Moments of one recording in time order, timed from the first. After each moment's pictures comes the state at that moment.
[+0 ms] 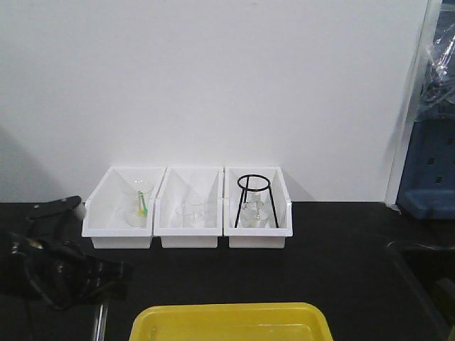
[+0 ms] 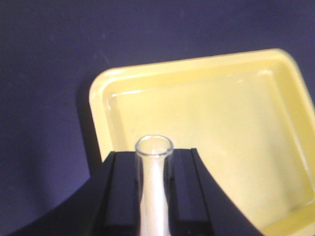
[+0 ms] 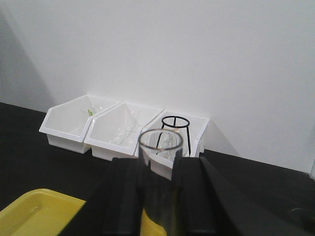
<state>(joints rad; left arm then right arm) -0.21 1.55 -1.16 -0.51 0.74 0.10 0.37 0.56 -0.45 -1.52 -0.01 1.44</state>
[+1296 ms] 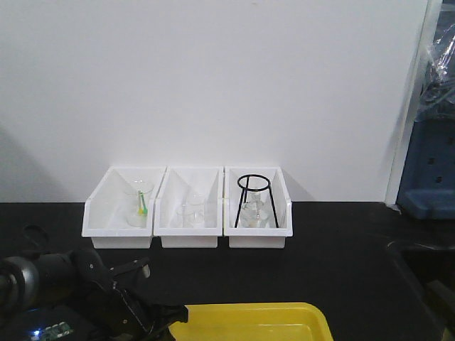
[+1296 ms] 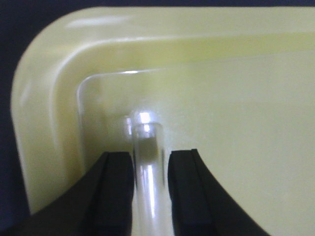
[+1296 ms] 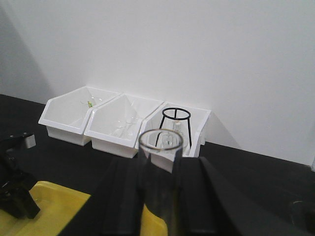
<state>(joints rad) -0.28 2.01 -1.29 -0.63 0.66 0.08 0.37 0.59 -0.45 -1.52 -0.01 1.44</state>
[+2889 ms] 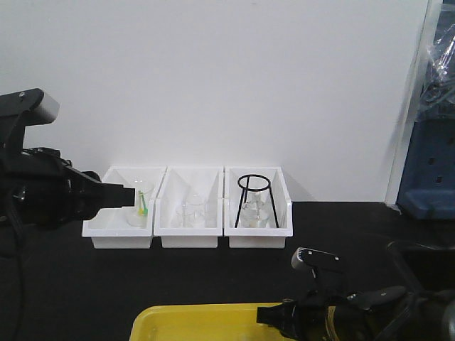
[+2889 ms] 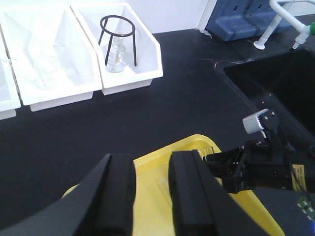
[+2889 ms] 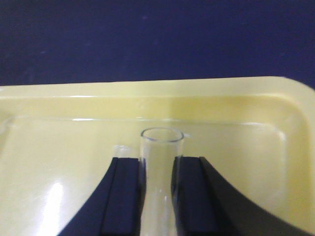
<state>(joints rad) -0.28 1.29 -1.29 -0.53 0.67 0.22 0.37 1.79 -0.94 -1.74 -0.15 2.13</state>
